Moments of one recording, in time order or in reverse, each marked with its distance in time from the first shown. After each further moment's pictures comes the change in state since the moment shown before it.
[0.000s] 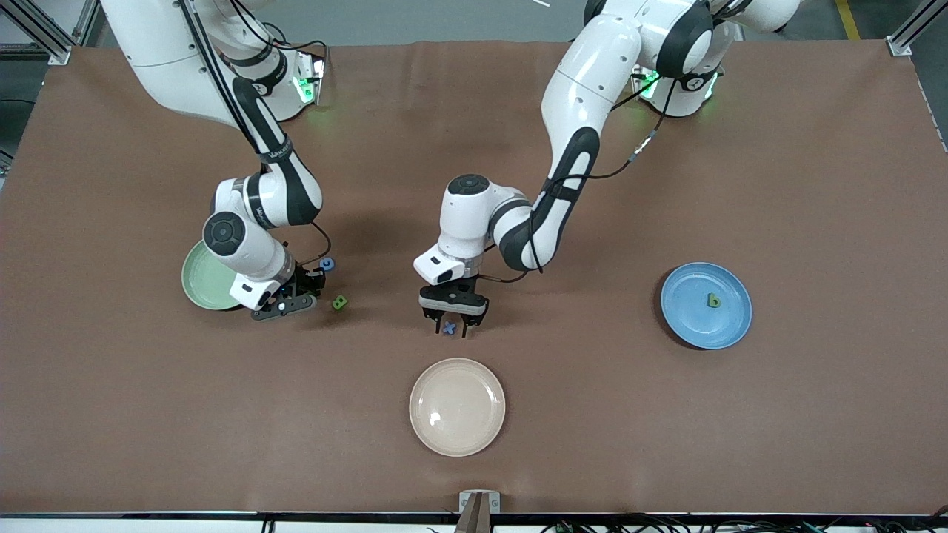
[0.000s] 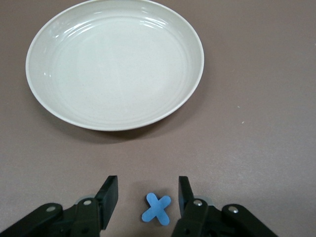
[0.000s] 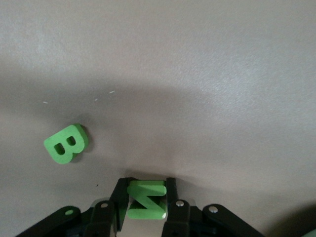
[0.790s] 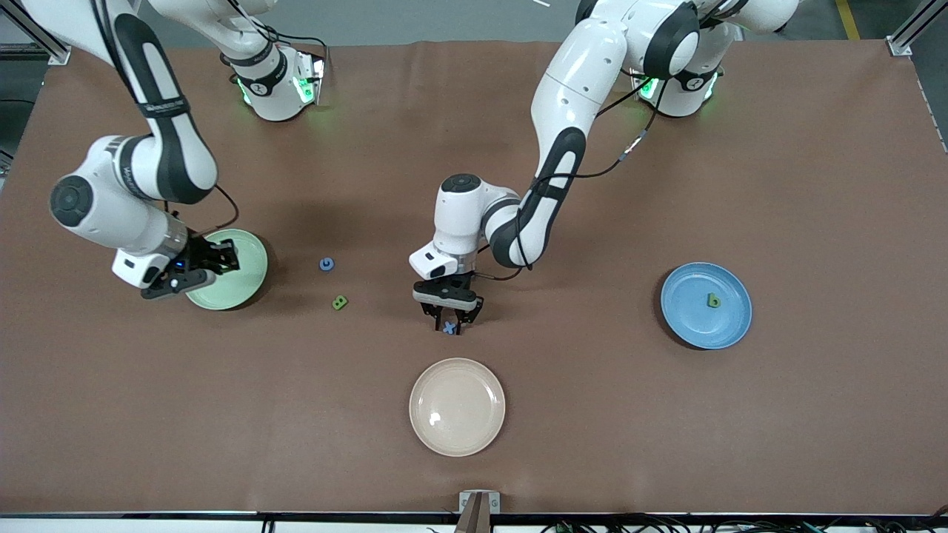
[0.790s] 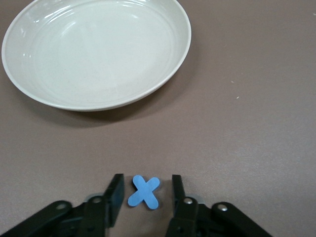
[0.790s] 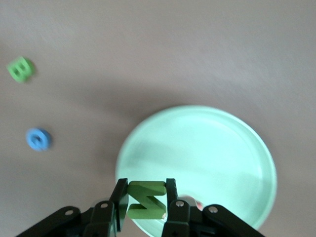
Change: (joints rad) left arm -0.048 0.043 0.039 0.019 0.000 0.005 0.000; right arm -0.299 -0.302 -0.029 -0.116 0.000 -0.281 -0.358
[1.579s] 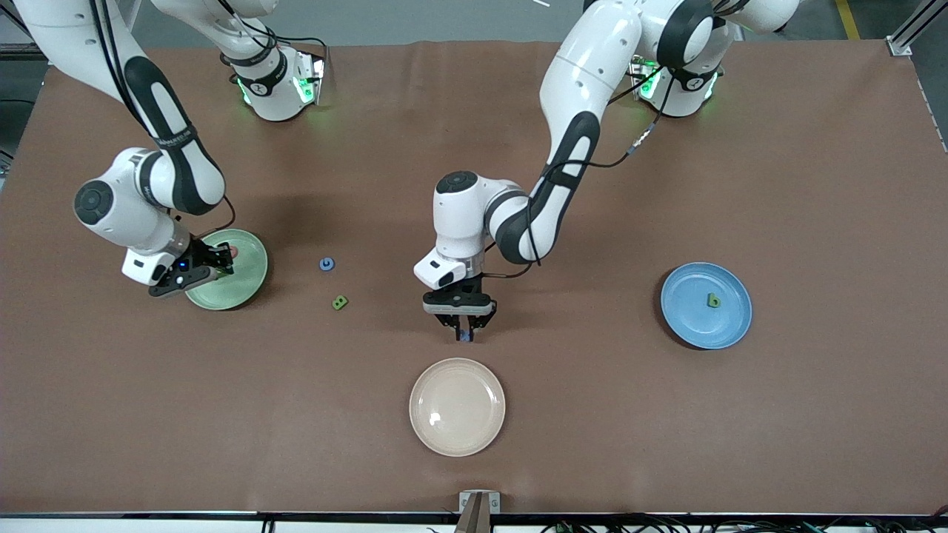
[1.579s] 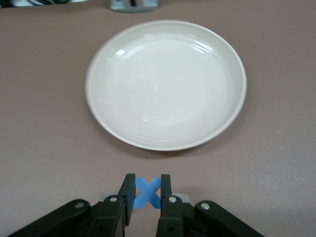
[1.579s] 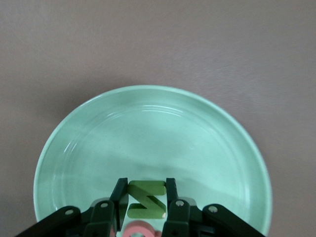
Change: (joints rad) left arm 0.023 -0.140 0.008 -0.042 -0.031 -0.215 -0.019; right arm -0.040 0.151 0.024 -0.094 0.000 0.316 -0.128
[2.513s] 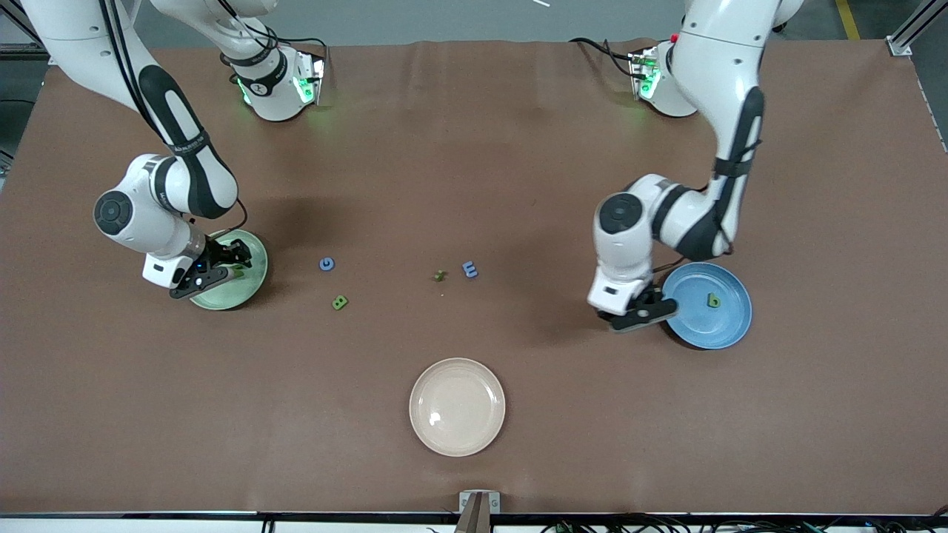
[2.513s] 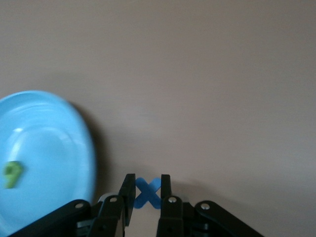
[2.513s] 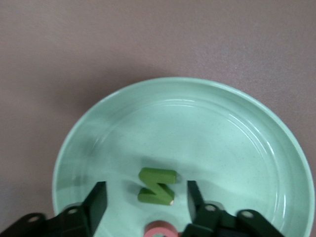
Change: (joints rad) left arm 0.368 -0.448 0.006 -0.716 -0.002 -0.015 0.141; right arm 0.022 -0.010 0.002 0.028 0.000 -0.107 0.001
